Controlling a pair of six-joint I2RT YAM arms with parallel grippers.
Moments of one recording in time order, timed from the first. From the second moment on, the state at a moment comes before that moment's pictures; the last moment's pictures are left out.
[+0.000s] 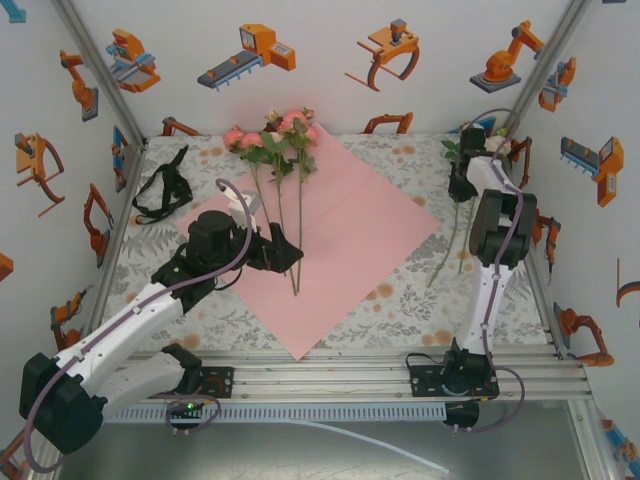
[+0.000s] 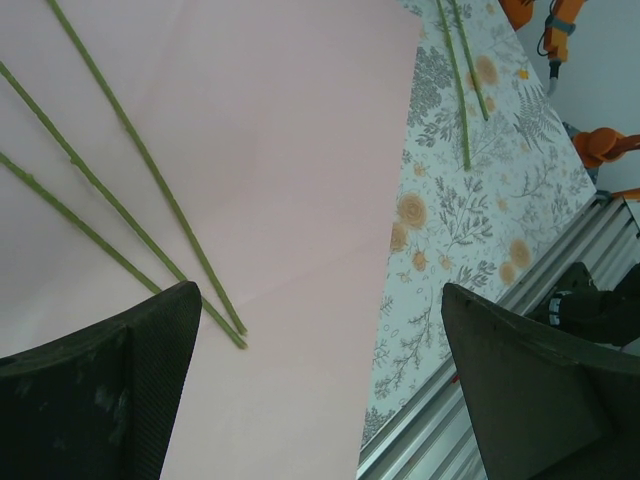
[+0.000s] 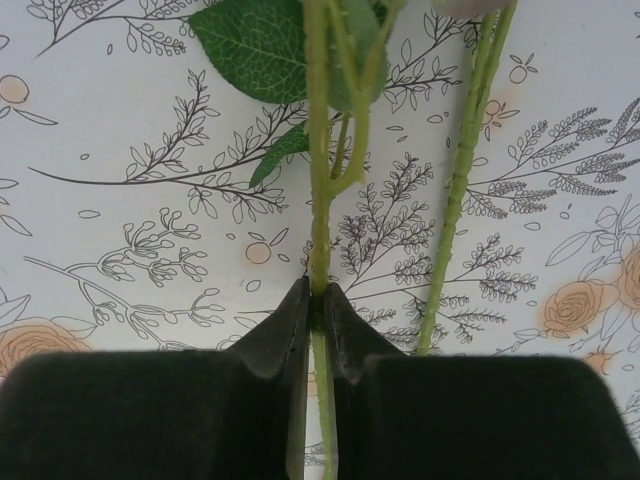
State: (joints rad) left arm -0.64 0.98 0.71 -0.11 0.22 -0.42; right arm -0.11 2.29 1.85 -0.64 0.15 0.06
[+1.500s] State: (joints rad) left arm -0.64 0.86 0.72 -0.34 -0.03 -0.41; right arm 0.54 2.41 2.06 -0.40 0.04 0.55
